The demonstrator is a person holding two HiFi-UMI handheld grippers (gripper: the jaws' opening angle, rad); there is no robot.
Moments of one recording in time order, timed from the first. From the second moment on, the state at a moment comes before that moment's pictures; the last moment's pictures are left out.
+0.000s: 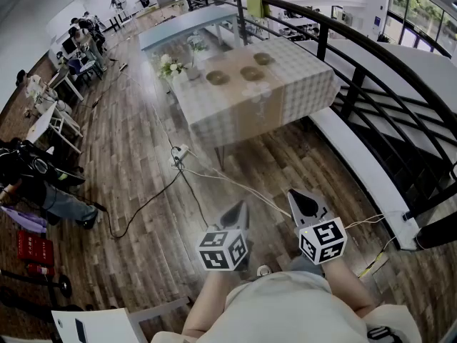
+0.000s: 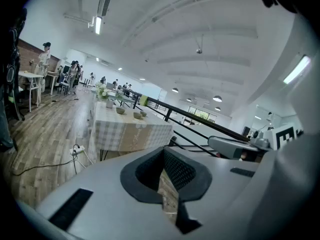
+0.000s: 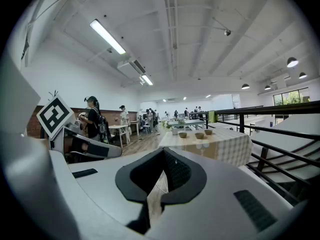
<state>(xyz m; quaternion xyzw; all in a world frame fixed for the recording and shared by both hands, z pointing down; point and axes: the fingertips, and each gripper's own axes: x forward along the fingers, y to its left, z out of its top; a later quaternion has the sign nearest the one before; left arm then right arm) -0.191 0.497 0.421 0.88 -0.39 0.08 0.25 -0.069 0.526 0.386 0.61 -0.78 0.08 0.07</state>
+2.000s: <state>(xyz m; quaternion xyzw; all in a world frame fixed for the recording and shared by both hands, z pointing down) -0.190 0.446 0.419 0.88 -0.41 0.07 0.25 -0.062 0.468 0.385 0.60 -0.79 0.10 0.05</state>
